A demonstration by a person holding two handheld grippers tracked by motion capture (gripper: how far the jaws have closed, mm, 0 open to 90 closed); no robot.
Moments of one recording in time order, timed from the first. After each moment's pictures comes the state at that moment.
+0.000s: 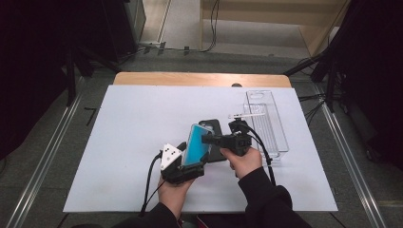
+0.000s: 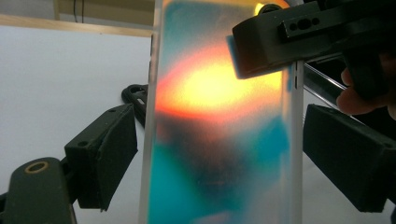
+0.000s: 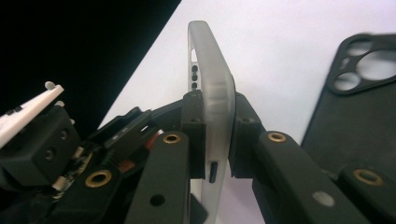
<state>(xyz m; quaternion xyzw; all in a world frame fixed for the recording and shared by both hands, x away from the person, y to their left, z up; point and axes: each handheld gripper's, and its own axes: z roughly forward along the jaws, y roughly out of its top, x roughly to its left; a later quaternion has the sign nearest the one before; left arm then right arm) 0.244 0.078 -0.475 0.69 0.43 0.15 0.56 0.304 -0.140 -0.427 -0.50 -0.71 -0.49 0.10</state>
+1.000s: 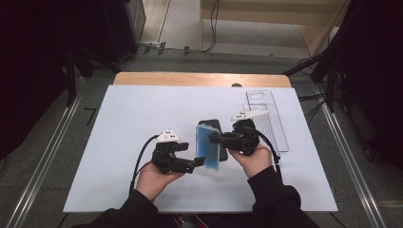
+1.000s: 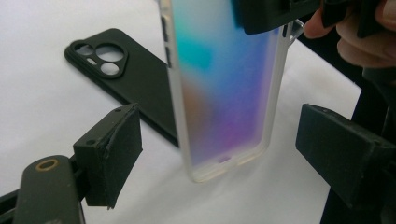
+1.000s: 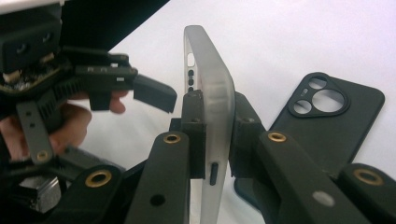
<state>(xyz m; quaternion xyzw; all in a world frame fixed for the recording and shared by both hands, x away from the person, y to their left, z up) 0.278 0.102 -0.434 0.82 0.34 0.00 0.46 0.296 -0.153 -0.410 -0.41 -0.78 -0.47 0.00</state>
